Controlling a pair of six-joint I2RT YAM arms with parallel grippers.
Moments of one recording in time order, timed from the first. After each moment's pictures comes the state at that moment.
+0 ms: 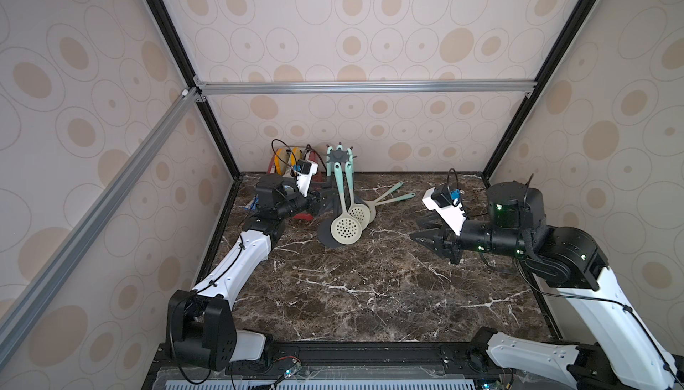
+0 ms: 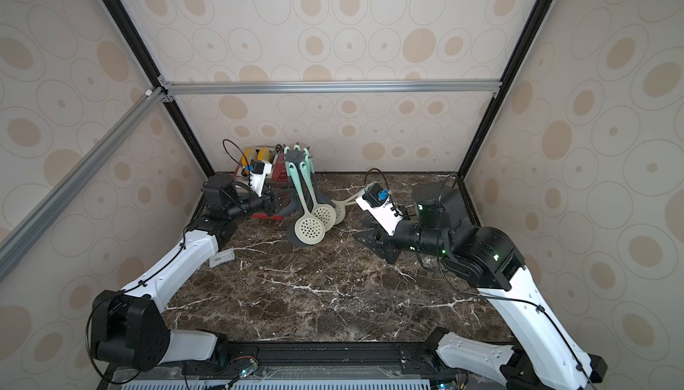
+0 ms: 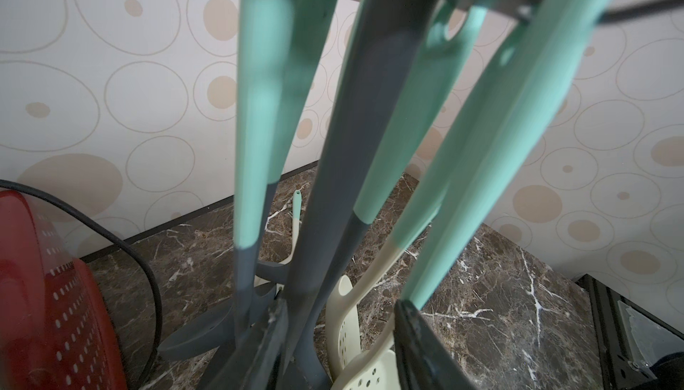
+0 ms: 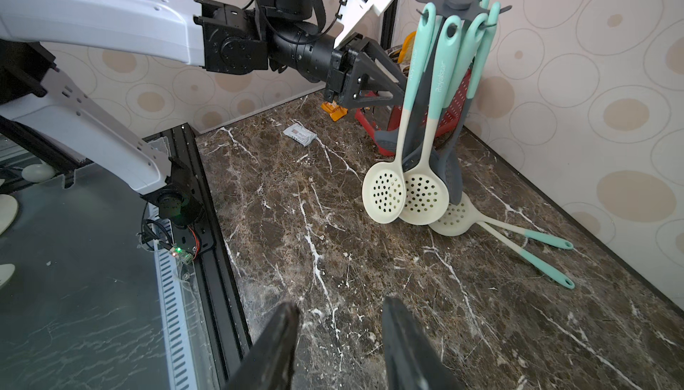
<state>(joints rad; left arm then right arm) -0.19 1.39 1.02 0.18 0.70 -0.12 0.83 1.06 1.63 -1.06 -0.27 -0.16</state>
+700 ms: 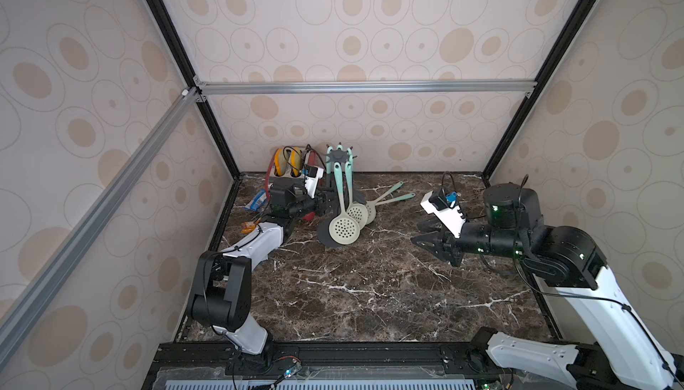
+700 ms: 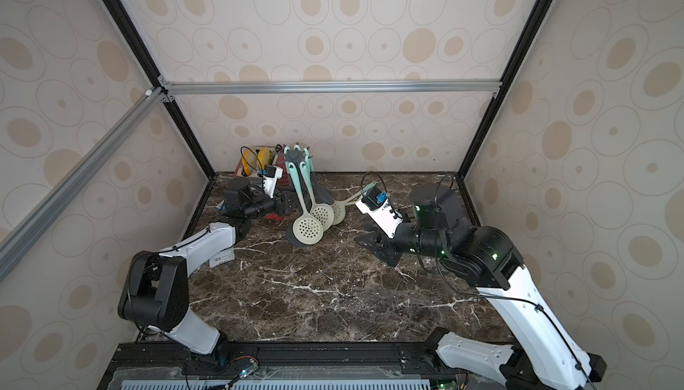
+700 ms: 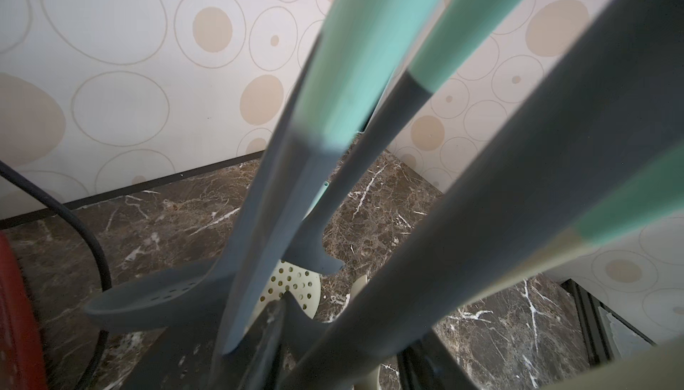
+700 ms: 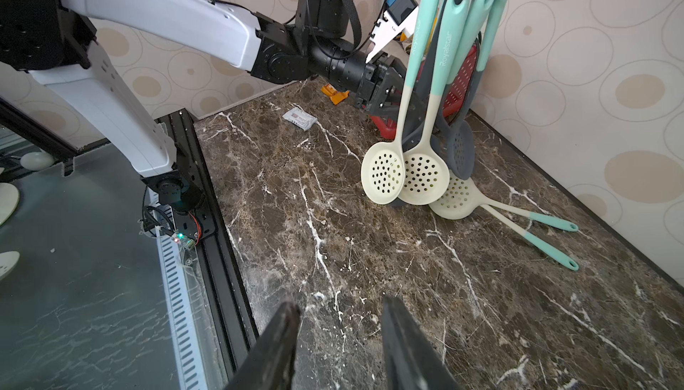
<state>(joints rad) -0.19 1.64 1.02 0.38 0.77 -0.22 0.83 1.07 1.63 -1.10 -0.26 -0.16</state>
